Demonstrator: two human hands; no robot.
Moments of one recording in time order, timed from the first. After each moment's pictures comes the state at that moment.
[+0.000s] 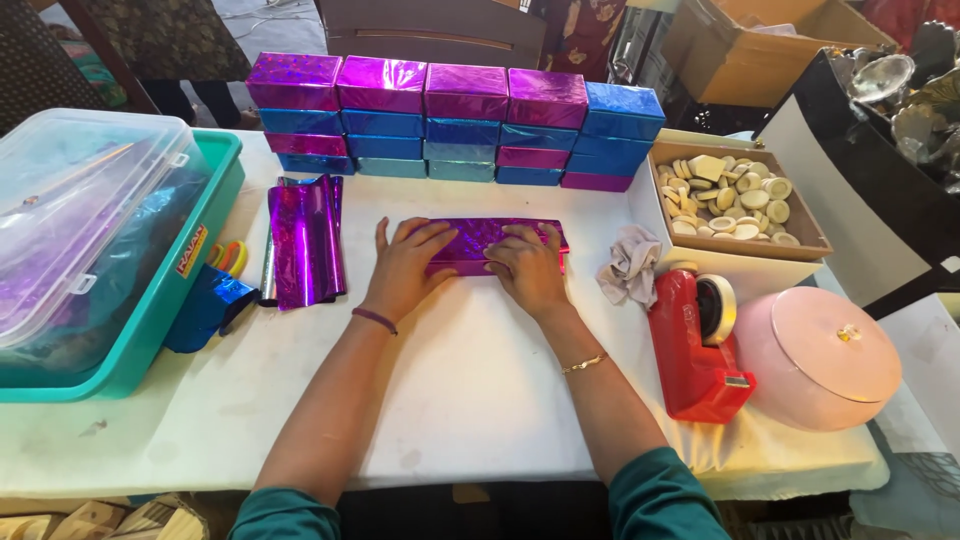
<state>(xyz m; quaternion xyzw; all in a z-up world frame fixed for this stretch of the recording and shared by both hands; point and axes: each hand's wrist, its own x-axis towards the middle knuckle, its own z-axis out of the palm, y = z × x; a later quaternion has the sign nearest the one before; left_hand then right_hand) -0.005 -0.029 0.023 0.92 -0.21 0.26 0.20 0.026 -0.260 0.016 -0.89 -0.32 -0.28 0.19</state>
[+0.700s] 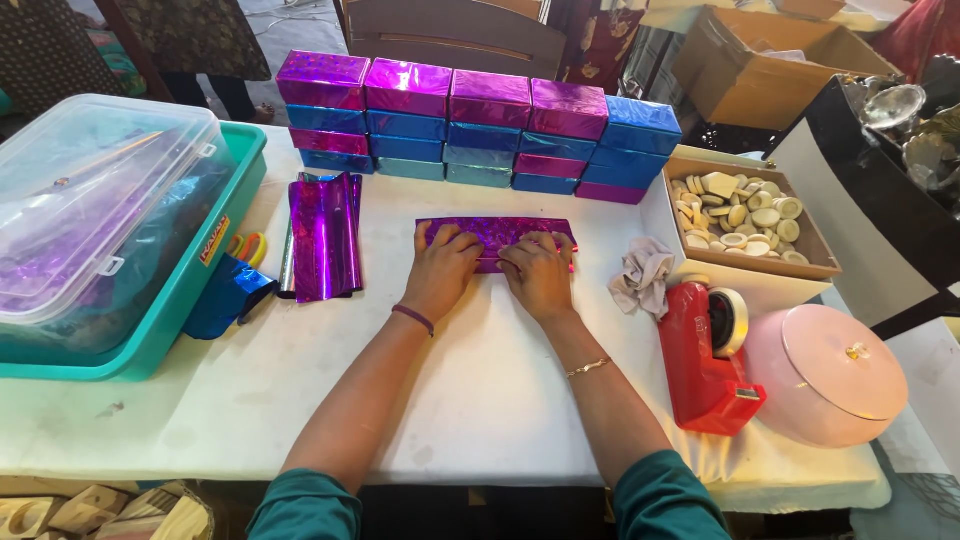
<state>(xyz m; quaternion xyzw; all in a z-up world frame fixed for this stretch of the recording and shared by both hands) 0.013 -0.052 -0.007 0.91 -0.21 0.33 0.14 0.026 -0.249 0.009 -0.87 -0.29 -0.33 0.20</state>
